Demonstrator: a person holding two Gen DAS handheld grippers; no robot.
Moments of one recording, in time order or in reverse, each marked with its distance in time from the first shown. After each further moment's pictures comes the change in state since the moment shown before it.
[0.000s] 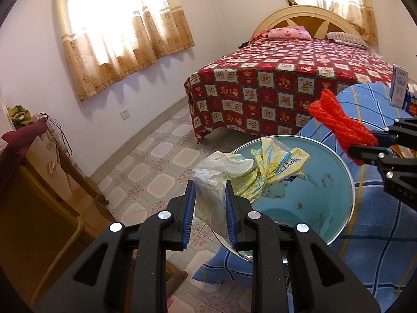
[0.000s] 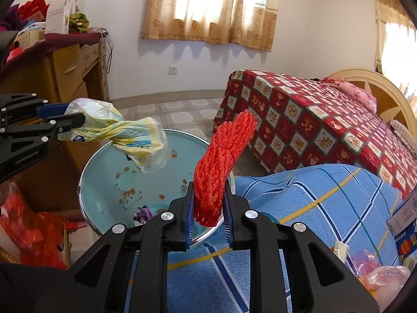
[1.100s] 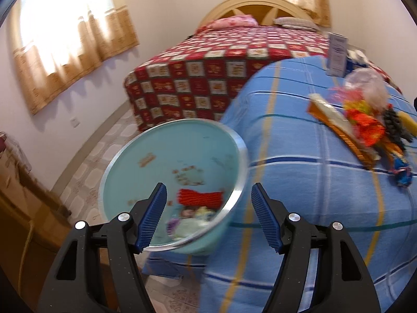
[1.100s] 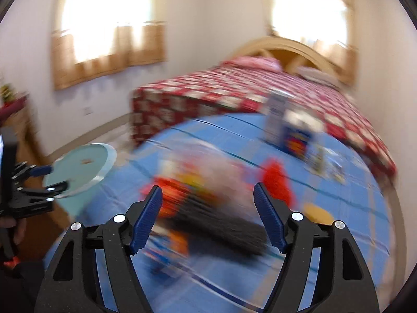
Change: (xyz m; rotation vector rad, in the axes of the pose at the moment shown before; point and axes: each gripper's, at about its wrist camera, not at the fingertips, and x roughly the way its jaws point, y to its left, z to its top) left arm -0.022 -0.122 -0.019 0.136 0.034 -0.266; right arm -0.199 -0.114 -0.133 0.459 -0.066 -0.409
